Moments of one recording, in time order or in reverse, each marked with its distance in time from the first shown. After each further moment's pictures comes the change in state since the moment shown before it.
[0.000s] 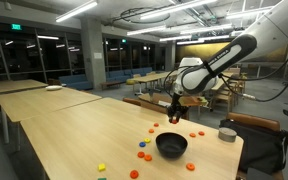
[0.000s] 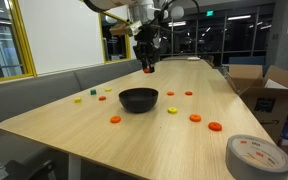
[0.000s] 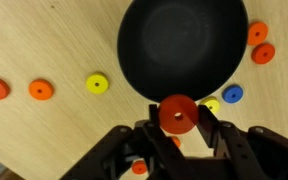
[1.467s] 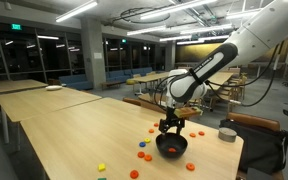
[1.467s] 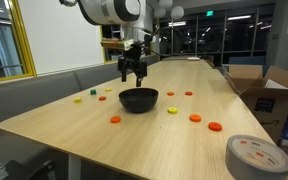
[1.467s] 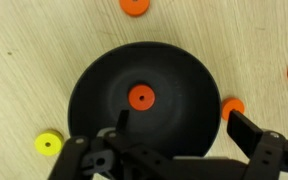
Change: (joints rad) arm 0.087 0.128 0.010 0.055 0.112 -0.147 -0.139
